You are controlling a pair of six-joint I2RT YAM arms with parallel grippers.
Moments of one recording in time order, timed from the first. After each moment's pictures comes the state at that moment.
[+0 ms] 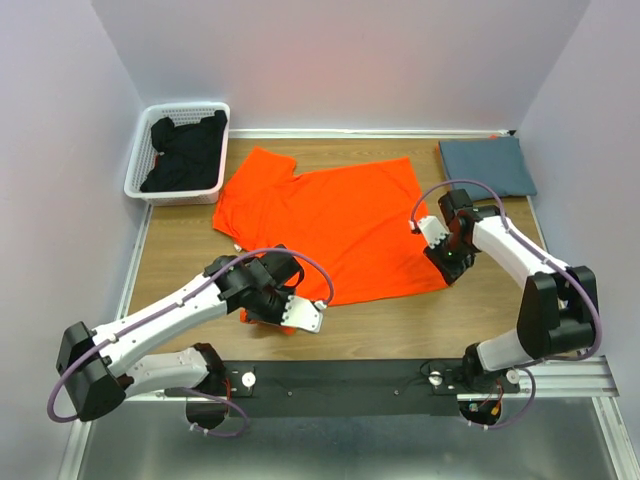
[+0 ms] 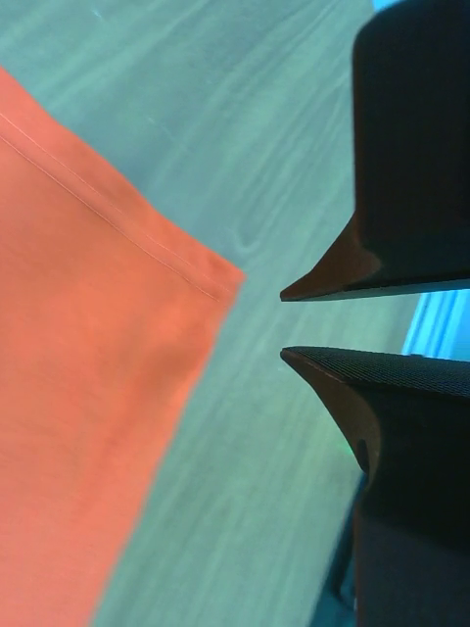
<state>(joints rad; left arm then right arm) -0.89 1.08 0.90 -1.10 0.14 0.91 0.19 1.49 0.97 -0.94 -0.04 -0.55</state>
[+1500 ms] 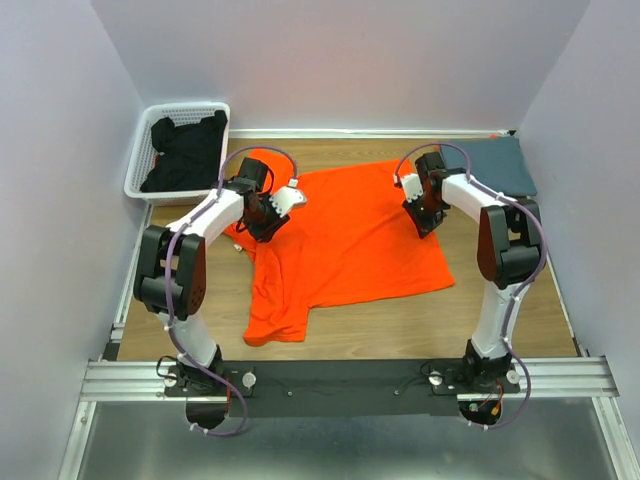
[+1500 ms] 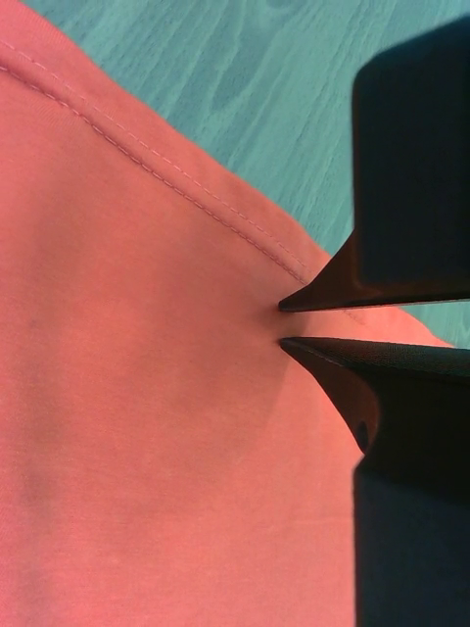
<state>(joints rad) -0.27 1.76 1.28 -0.70 0.27 0.72 0.19 2.02 1.44 -0.76 -0.04 -0.39</state>
